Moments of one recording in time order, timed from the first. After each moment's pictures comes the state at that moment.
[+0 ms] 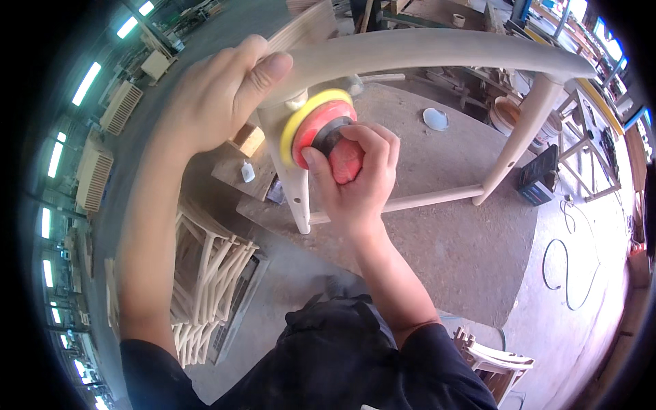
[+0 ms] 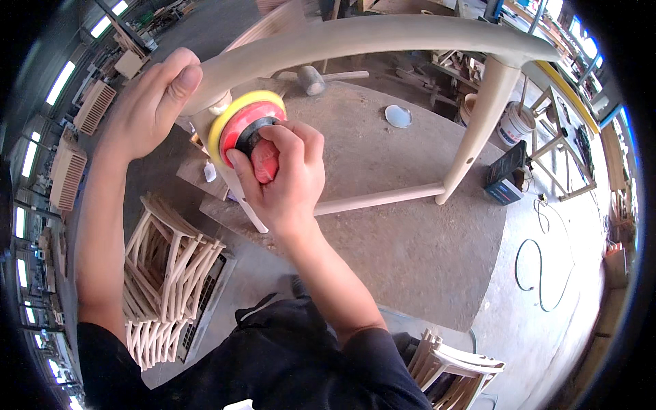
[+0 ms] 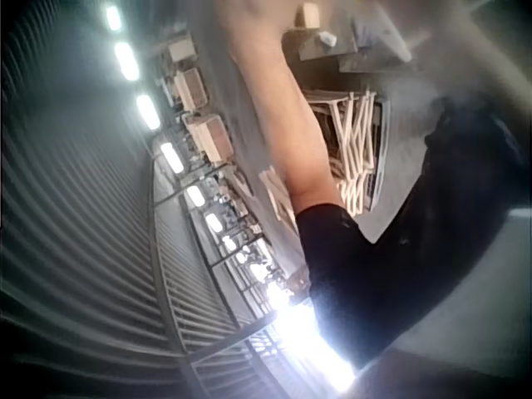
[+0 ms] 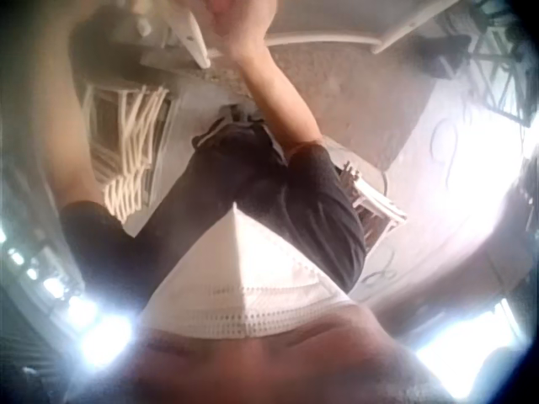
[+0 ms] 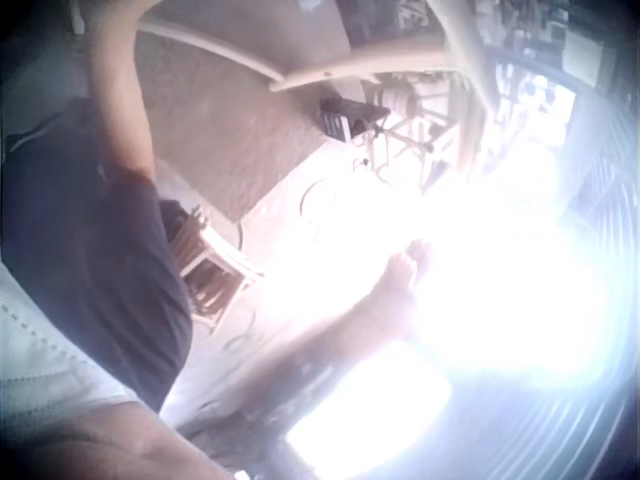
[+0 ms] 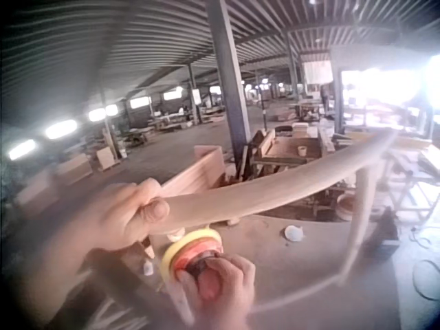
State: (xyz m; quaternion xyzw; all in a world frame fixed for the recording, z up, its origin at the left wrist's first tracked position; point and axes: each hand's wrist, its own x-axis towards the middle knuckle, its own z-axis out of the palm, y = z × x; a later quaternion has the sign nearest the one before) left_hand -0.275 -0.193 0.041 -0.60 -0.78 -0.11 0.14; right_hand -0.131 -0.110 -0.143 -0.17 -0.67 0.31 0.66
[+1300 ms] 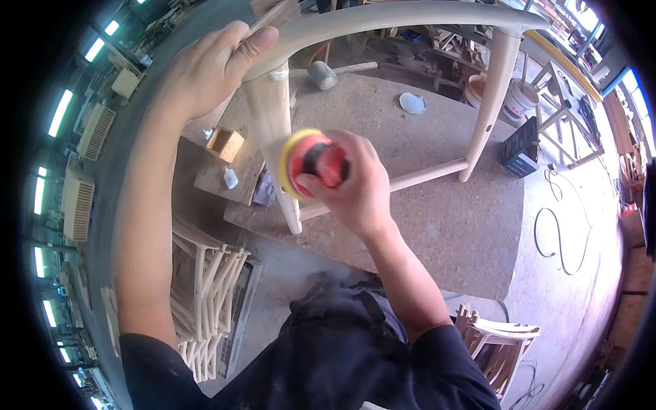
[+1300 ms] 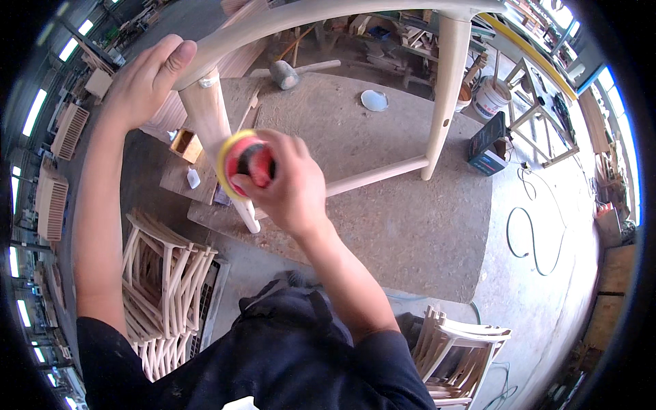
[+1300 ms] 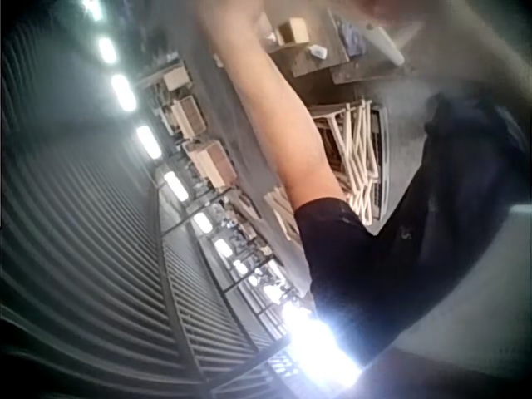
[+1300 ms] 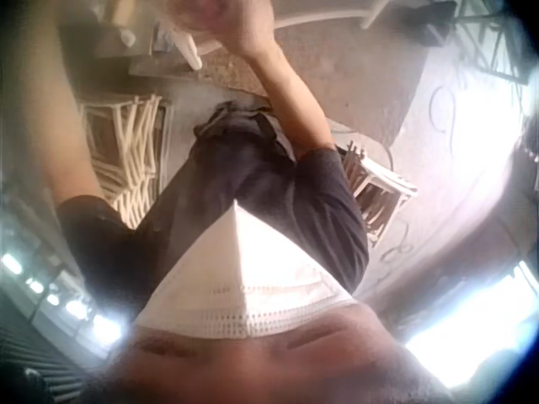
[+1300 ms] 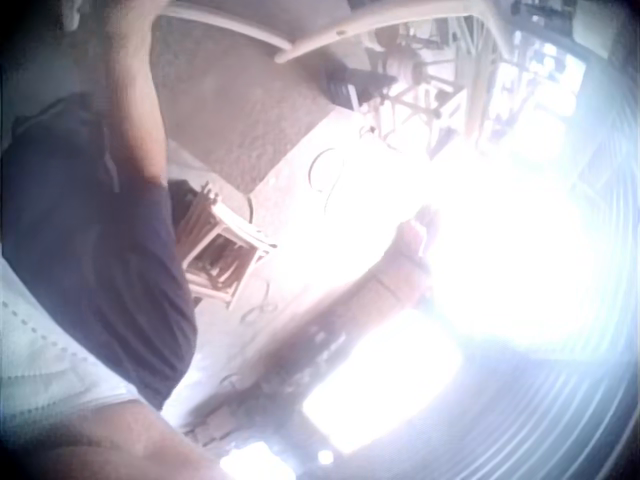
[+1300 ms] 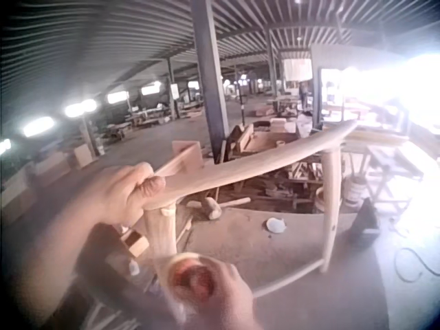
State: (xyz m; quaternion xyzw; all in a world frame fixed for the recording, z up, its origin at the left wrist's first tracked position) left_hand -0.327 -0.163 0.027 -0.58 -0.79 -0.10 0.17; right_hand -0.102 -0.111 -0.154 -0.23 -0.76 0.40 0.45
